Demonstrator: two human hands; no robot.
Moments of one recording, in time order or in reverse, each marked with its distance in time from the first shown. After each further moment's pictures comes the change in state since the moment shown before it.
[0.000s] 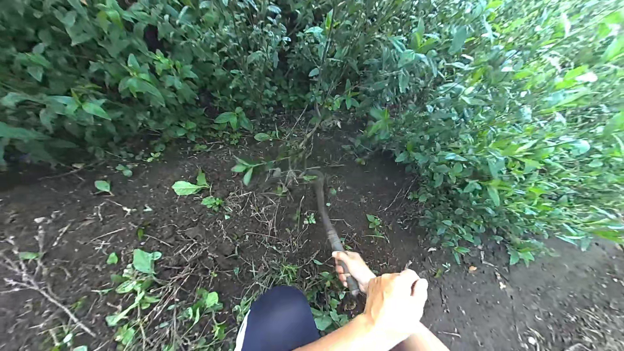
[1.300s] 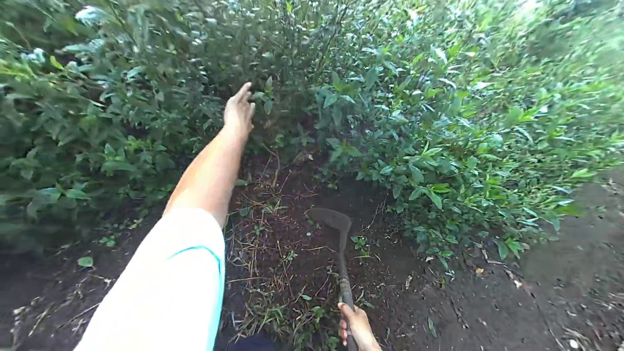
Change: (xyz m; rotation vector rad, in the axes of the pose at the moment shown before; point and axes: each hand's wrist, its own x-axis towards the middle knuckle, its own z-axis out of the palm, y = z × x) left_hand 0.238 0.061 -0.368 1.554 0.393 -0.059; right_hand -0.010 0.089 -0.021 0.368 0.201 -0.006
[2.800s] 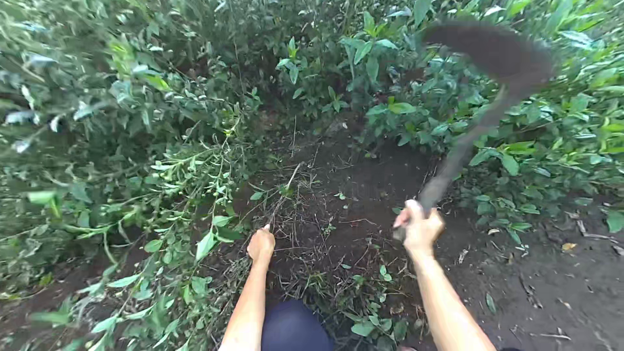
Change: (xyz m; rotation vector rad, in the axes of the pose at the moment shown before) left_hand -0.299 0.068 0.194 -0.539 -0.594 -0.935; right_hand 0.005 -0.155 0.017 0.281 0.192 -1.020
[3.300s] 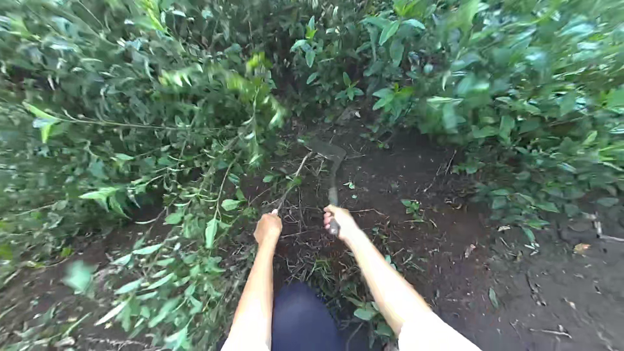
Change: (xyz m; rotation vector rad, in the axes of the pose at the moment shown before) left_hand -0.029 0.006 -0.034 -0.091 -0.068 -0.026; right_hand -0.067 0.077 0.141 0.062 -0.444 1.070
